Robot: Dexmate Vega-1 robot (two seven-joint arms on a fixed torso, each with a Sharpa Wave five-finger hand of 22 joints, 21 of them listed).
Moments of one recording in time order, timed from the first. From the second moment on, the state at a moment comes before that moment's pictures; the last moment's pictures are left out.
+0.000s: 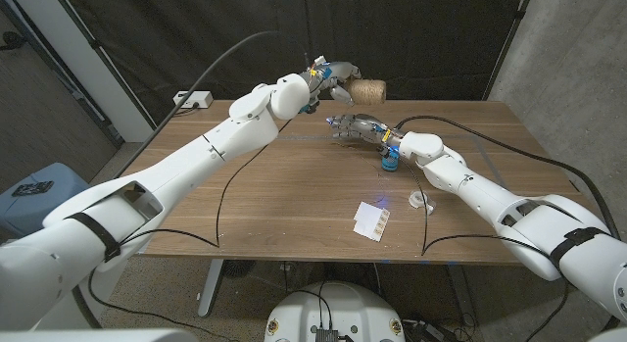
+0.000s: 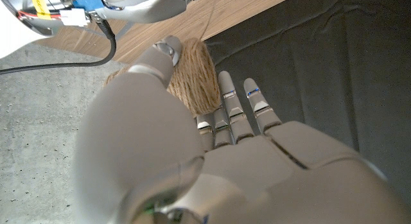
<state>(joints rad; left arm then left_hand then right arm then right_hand) 0.31 0.54 0.83 -1.77 0.49 0.29 -0.21 1.27 0.03 0.45 -0.19 0.43 0.41 0.12 0.54 0.44 0.26 0.08 0.78 0.90 0.36 0.03 0.65 0.66 0.22 0.15 0.40 0.25 -0.41 -0.38 -0.68 -0.89 0.33 0.39 0.46 0.59 0.16 0.36 -0.15 0.18 0.37 -0.09 0.27 0.21 0.32 -0.06 0.29 0.28 0.23 -0.04 0.31 0.23 0.47 -0.05 0.23 0.17</state>
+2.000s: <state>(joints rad) 0.28 0.52 0.85 -1.70 0.48 0.29 -0.18 1.27 0.03 0.45 -0.19 0.44 0.41 0.12 0.54 0.44 0.26 0.08 0.78 0.90 0.37 0.03 0.65 0.66 0.22 0.15 0.41 0.24 -0.51 -0.46 -0.66 -1.12 0.31 0.32 0.34 0.67 0.16 0.34 -0.15 0.18 0.70 -0.09 0.35 0.21 0.62 -0.07 0.40 0.30 0.52 -0.05 0.43 0.26 0.68 -0.06 0.30 0.18</state>
